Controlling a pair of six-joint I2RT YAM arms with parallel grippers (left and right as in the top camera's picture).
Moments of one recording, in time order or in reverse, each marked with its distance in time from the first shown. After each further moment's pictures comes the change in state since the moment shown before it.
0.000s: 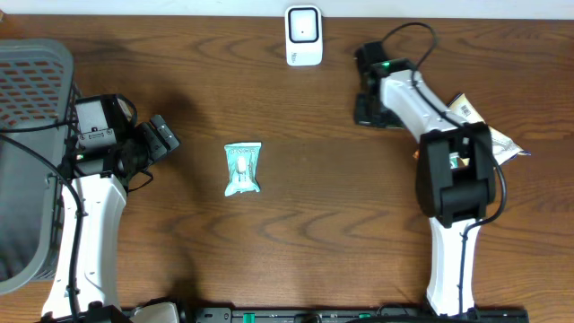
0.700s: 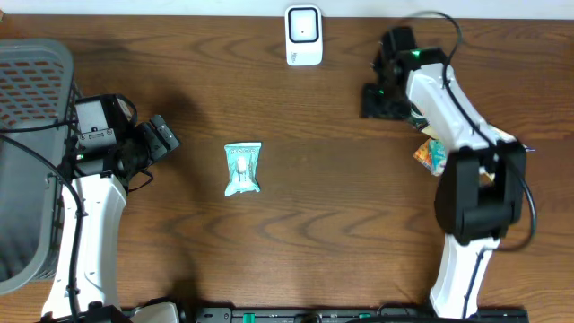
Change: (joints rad) left arm 0.000 0.000 0.000 0.000 0.000 0.000; right arm 0.006 -0.208 -0.010 -0.037 -0.349 -0.226
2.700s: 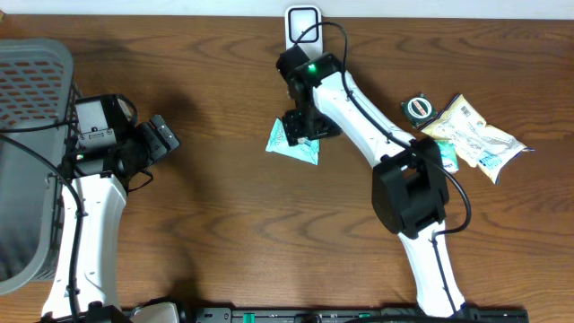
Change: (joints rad) left arm 0.000 0.000 0.000 0.000 0.000 0.000; right arm 0.311 0.266 0.317 -0.308 0.078 0.130
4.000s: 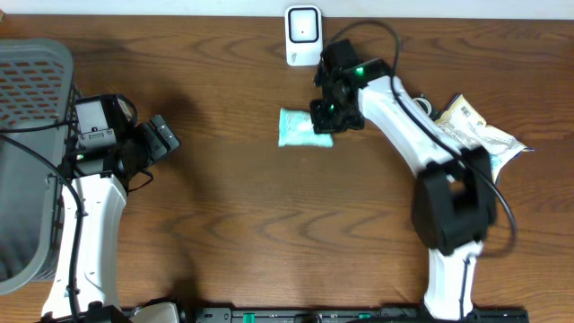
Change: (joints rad) left arm 0.000 0.000 0.000 0.000 0.000 0.000; right arm -0.105 -0.287 -0.327 0.306 -0.029 -0.097
